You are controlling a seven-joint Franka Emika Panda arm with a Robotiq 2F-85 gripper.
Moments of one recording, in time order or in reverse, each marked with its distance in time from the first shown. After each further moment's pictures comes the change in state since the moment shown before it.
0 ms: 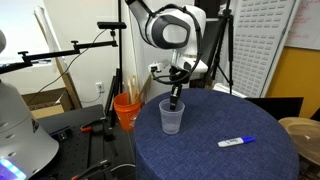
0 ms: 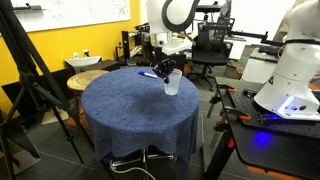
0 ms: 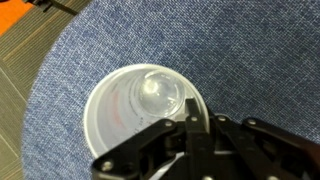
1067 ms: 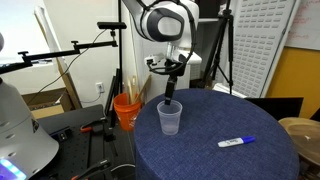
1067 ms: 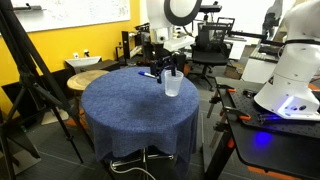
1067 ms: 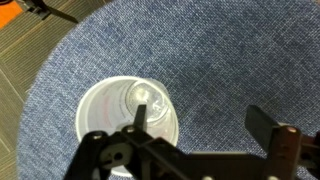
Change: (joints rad) arm 0.051 -0.067 0.004 -0.025 0.011 -0.037 -0.004
